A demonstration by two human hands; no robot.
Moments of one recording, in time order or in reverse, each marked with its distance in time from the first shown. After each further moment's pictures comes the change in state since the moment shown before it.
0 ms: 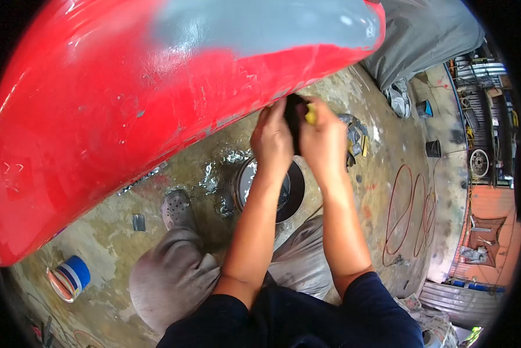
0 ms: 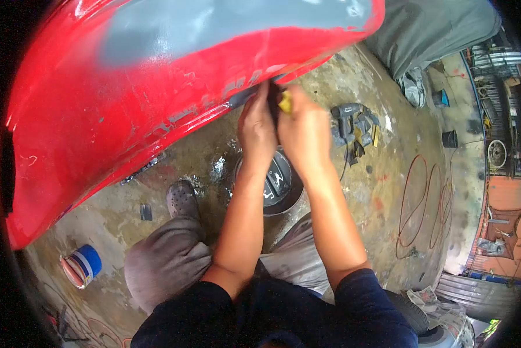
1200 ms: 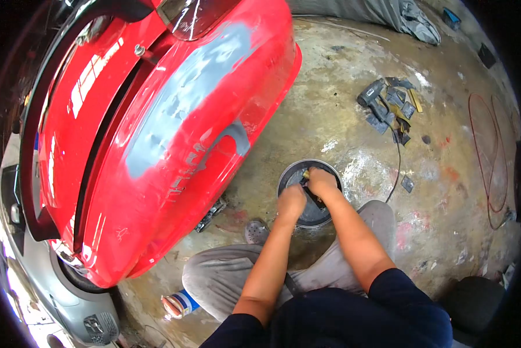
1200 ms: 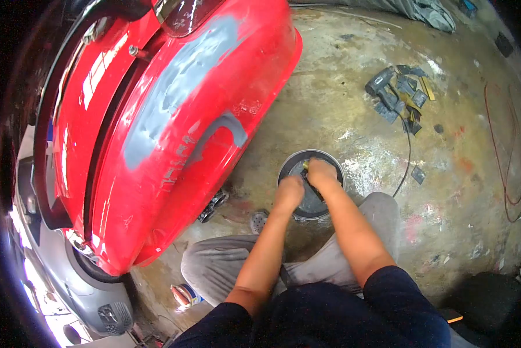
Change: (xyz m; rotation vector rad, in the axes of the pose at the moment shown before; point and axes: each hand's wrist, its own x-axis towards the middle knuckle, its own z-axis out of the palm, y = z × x) left_hand -0.110 -0.074 -0.022 1.122 -0.945 -0.254; right_hand -0.132 0.152 0.093 0.041 -0.785 0.525
